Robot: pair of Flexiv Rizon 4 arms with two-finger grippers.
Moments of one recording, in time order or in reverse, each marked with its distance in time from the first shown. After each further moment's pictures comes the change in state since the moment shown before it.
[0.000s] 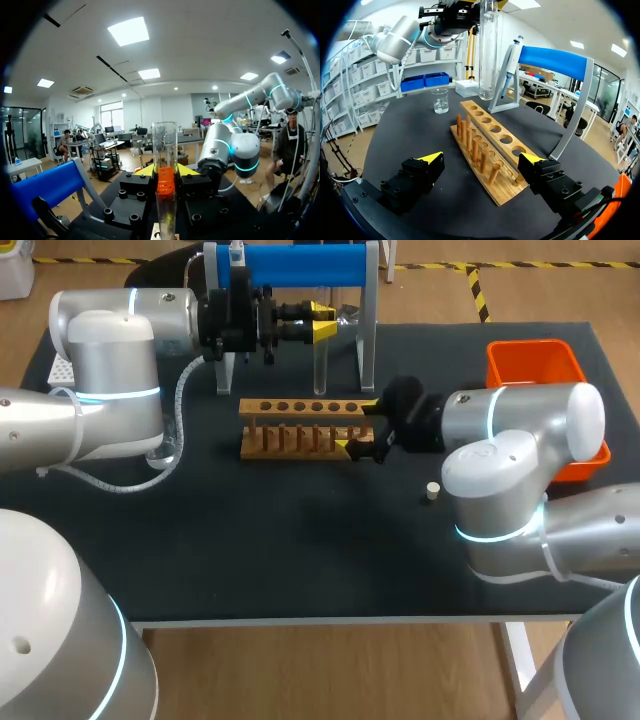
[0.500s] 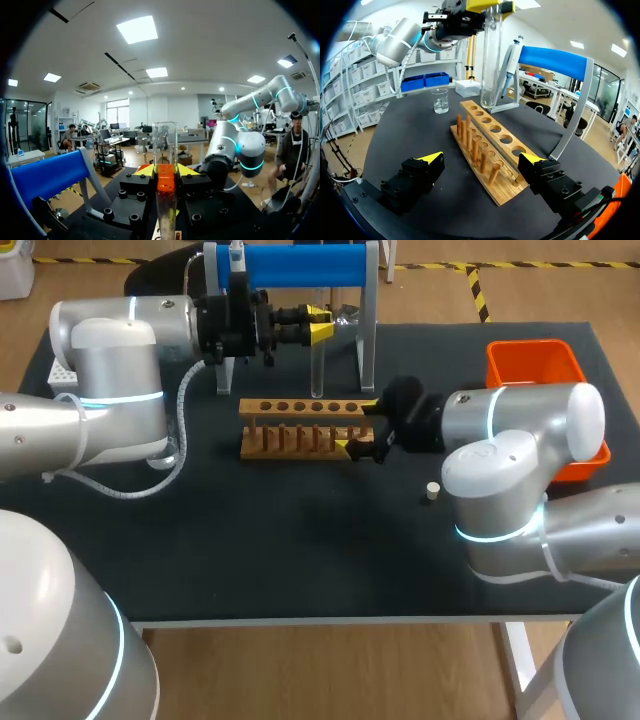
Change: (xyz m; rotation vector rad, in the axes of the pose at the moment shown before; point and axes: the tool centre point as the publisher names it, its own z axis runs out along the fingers) left arm -0.013 0.016 -0.004 -0.003 -0.049 -0.043; right arm 0.000 0.000 0.000 0.000 0.000 0.000
